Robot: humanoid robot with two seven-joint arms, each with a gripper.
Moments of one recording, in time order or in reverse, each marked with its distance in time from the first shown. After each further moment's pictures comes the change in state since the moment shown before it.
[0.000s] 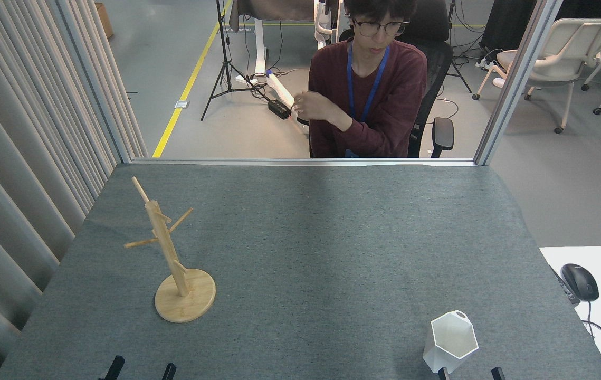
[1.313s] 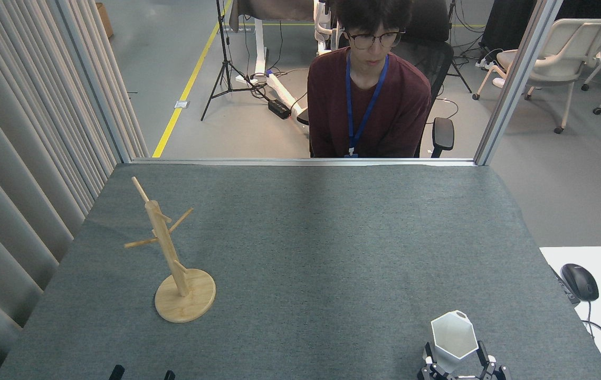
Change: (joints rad) left arm 0.000 0.000 0.000 0.052 0.005 0.012 -0.001; right arm -0.200 -0.015 0.019 0.220 0.062 0.048 0.013
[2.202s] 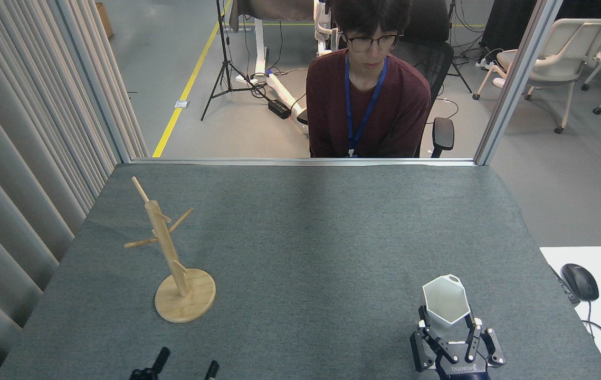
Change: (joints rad) left arm -0.053 -0.031 -0.140 -0.020 -0.075 -0.007 0.000; right arm -0.091 0.026 0.021 -0.039 0.027 0.020 -0.018
